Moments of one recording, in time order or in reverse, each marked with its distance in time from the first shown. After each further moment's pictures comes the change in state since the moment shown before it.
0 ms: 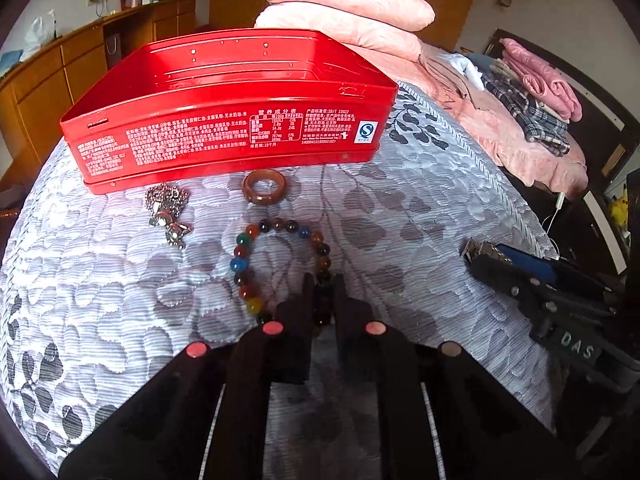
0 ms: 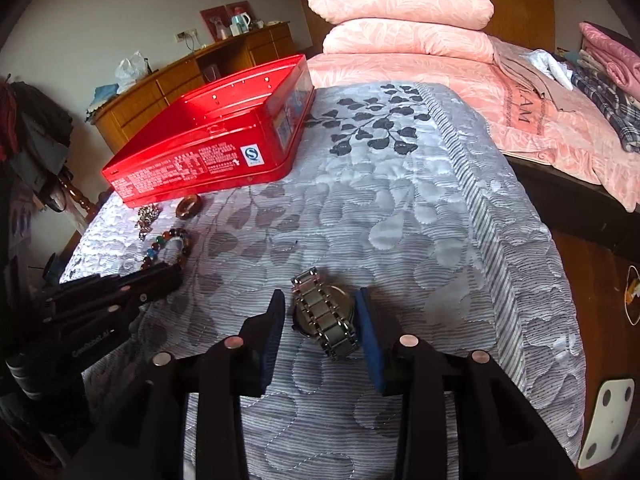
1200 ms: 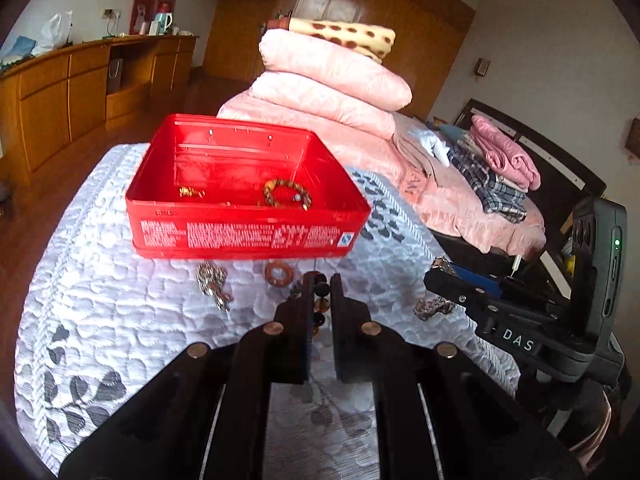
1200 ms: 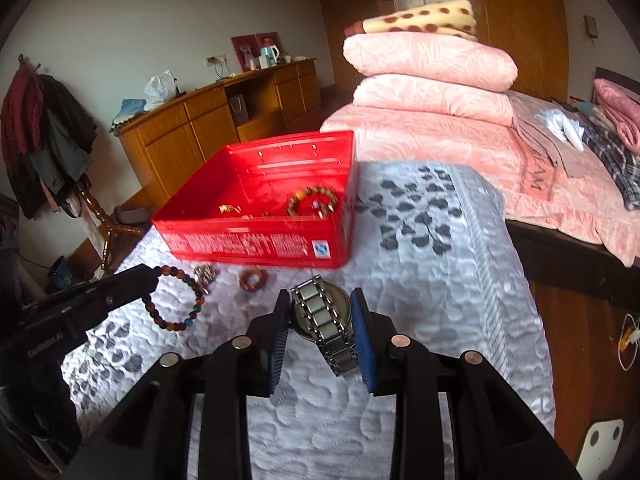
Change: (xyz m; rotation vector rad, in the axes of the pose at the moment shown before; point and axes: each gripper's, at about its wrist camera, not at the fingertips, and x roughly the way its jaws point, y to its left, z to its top) left arm -0.091 0.032 0.019 -0.084 -0.242 -0.153; right arm -0.047 0.056 0.046 -0.094 -0.152 0.022
